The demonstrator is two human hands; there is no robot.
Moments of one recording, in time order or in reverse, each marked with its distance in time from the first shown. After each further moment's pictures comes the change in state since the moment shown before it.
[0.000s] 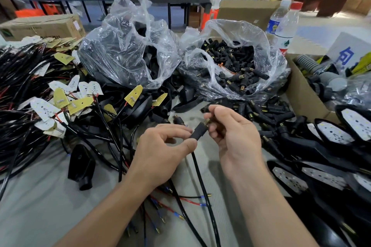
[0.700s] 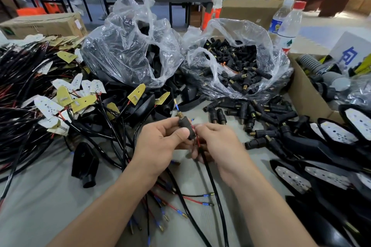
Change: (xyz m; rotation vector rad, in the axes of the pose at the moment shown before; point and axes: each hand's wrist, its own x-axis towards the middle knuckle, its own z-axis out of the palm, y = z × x) left_hand 0.005 0.007 0.001 -0.450 -0.021 -0.154; right_hand -0.005 0.016 0.006 -0.508 -0.178 0.223
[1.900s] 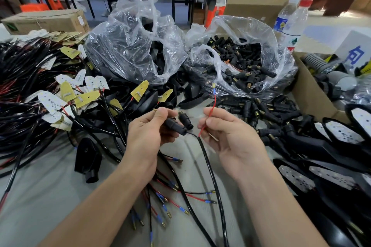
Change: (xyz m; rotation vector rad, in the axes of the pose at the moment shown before) left_hand 0.003 0.007 -0.010 -0.188 0.259 -0.093; right_hand -0.004 -0.013 -0.011 0.494 -0.066 -0.015
